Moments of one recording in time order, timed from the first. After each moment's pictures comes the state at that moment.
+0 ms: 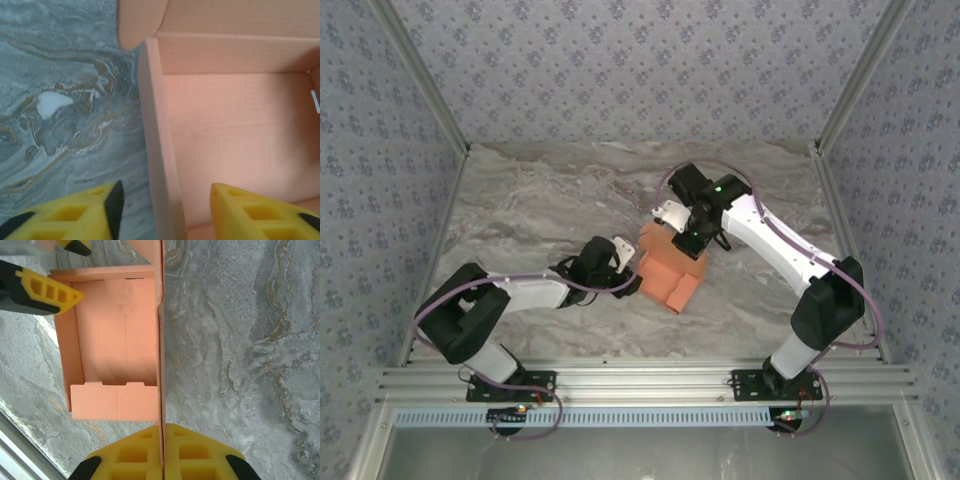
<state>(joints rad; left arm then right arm) -0.77 1.56 0.64 0.18 0.14 -0.14 0.62 1.63 1.53 -1.21 -0.05 -0.36</state>
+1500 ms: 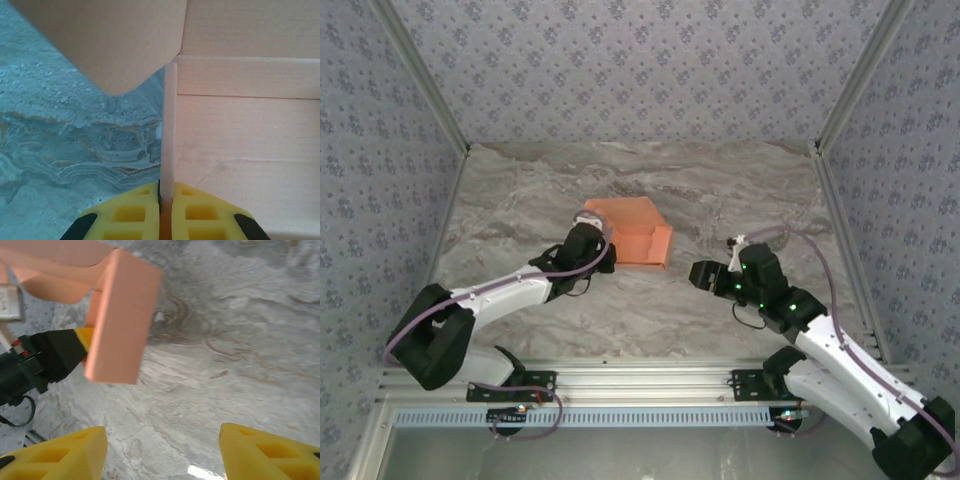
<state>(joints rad) -0.70 1.38 0.70 -0.04 -0.11 -0.61 0.61 0.76 0.57 -0.40 -0.17 0.79</state>
